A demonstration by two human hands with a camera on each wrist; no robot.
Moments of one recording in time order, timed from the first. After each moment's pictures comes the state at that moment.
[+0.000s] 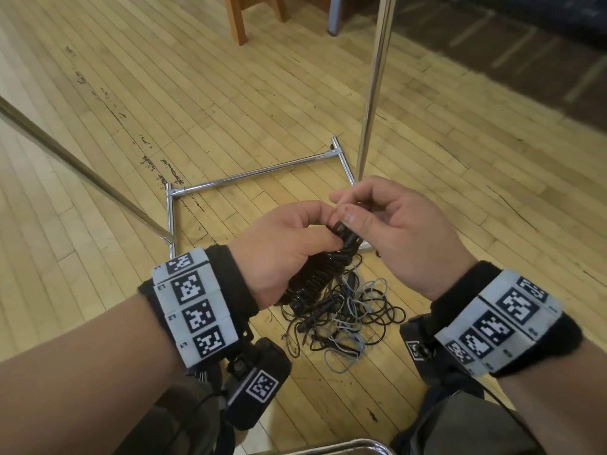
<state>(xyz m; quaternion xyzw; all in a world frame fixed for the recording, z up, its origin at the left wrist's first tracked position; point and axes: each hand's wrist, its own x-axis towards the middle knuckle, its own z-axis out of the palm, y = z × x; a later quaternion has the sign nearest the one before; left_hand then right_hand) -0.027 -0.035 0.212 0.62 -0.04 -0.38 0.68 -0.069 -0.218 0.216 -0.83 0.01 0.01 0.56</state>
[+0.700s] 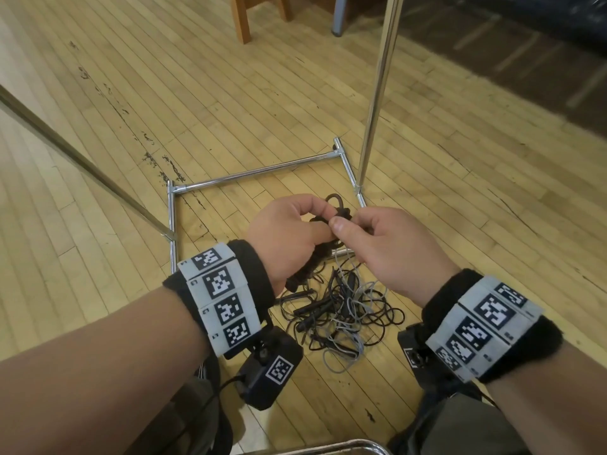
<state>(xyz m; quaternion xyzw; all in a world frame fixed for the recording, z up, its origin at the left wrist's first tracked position) -0.020 -0.044 0.207 0.77 0.02 -0.25 0.59 -0.065 -0.211 0.196 -0.90 0.04 0.08 0.42</state>
